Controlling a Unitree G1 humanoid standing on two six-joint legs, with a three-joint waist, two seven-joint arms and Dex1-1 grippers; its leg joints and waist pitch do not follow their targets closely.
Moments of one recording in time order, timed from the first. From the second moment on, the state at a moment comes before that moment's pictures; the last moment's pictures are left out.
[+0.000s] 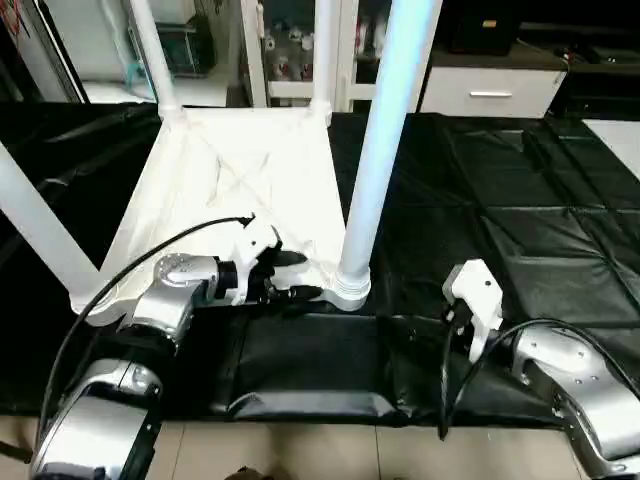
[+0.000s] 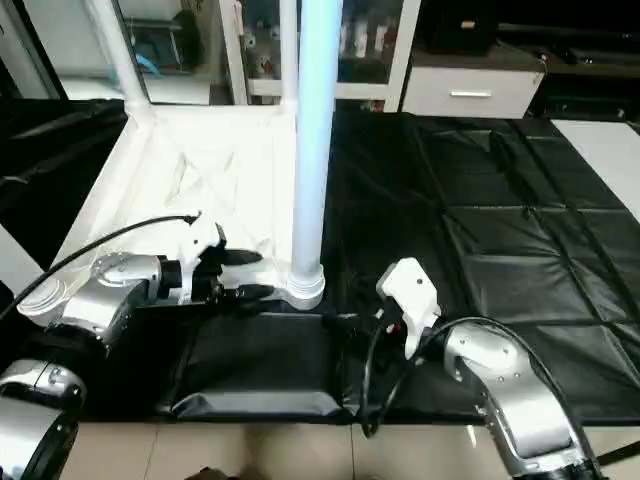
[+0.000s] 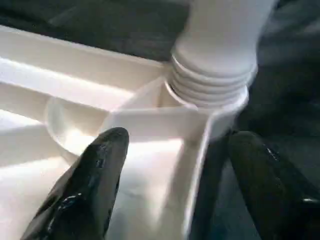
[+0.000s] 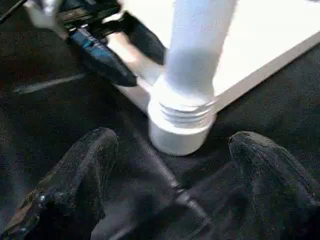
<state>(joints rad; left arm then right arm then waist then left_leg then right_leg) -0.68 0.34 -0.20 0.87 -0.07 -0.04 -1.14 -0.07 -0.52 0.15 -0.16 0.27 0.34 0.79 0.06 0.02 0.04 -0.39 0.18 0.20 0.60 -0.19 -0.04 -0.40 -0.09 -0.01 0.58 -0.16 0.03</state>
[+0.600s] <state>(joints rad) -0.80 0.32 -0.28 1.05 0.07 -0.19 -1.13 -0.05 -0.54 0.15 -0.17 0.26 0.34 0.81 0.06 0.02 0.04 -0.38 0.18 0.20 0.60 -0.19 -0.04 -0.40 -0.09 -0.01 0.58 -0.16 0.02</state>
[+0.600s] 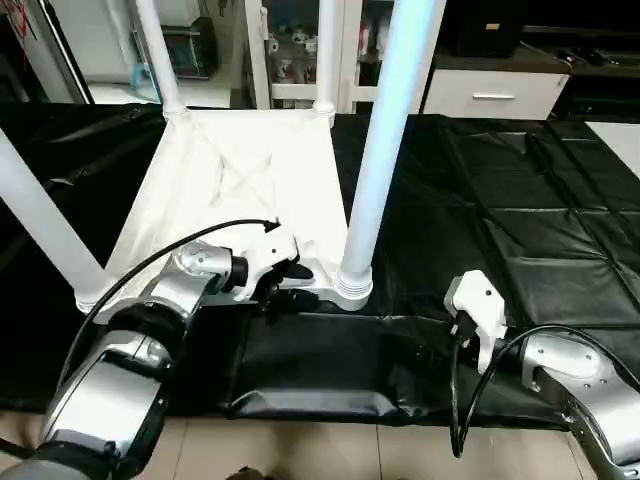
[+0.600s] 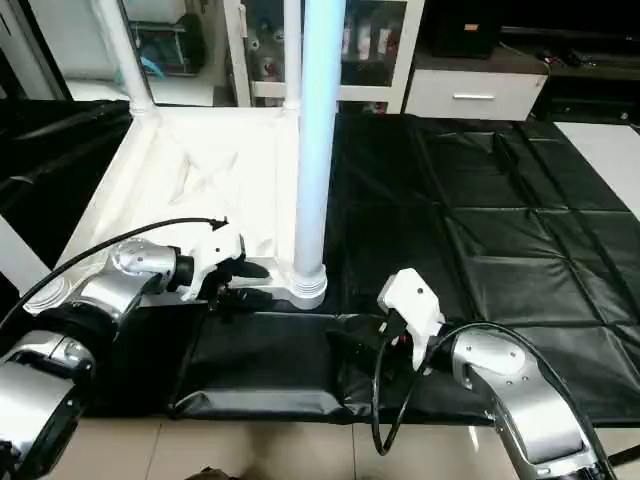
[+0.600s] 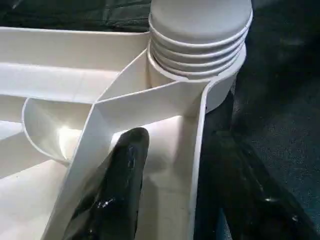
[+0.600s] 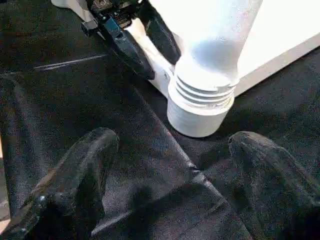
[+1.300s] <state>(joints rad) -0.83 0.32 -0.31 1.11 0.13 -0.20 -1.21 -0.05 -0.54 0.15 -0.17 0.26 0.34 0.81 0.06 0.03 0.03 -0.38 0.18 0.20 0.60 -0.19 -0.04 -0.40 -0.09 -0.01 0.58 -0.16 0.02</state>
